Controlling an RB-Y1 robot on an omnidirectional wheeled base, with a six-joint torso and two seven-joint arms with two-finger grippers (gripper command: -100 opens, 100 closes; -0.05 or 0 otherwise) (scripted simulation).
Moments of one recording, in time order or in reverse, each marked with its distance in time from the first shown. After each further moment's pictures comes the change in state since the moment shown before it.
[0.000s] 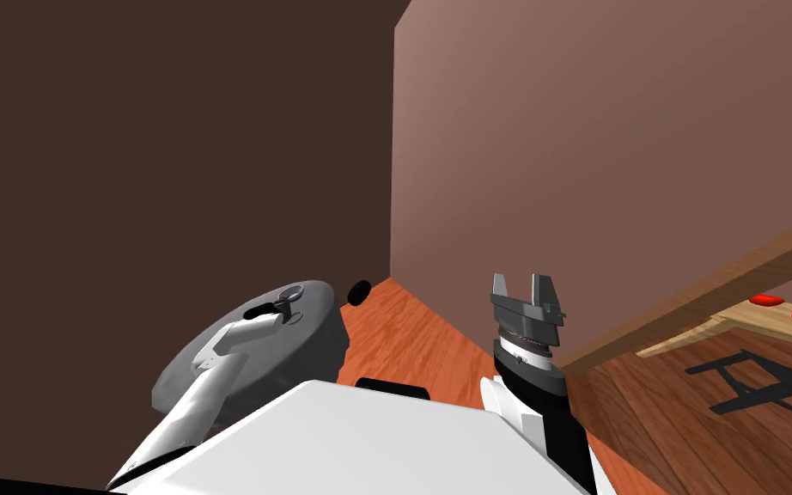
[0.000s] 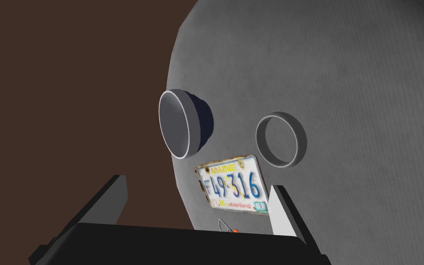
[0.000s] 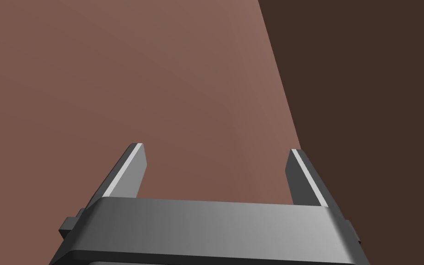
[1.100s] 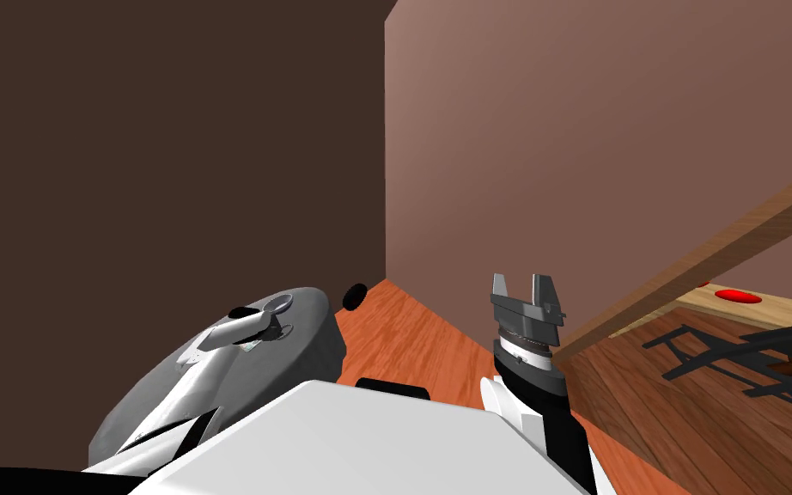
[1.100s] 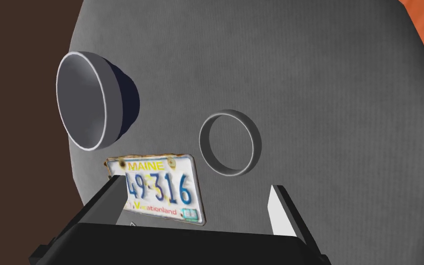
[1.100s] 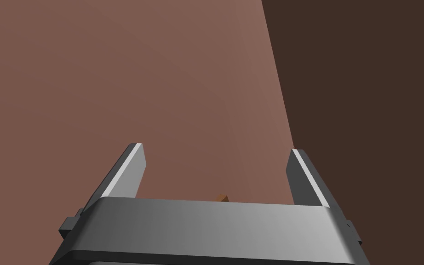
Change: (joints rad) left arm -0.095 0.087 0.101 0.272 0.129 0.235 0.113; right arm 0.000 0.000 0.000 0.000 0.000 0.000 0.000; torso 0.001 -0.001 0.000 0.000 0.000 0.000
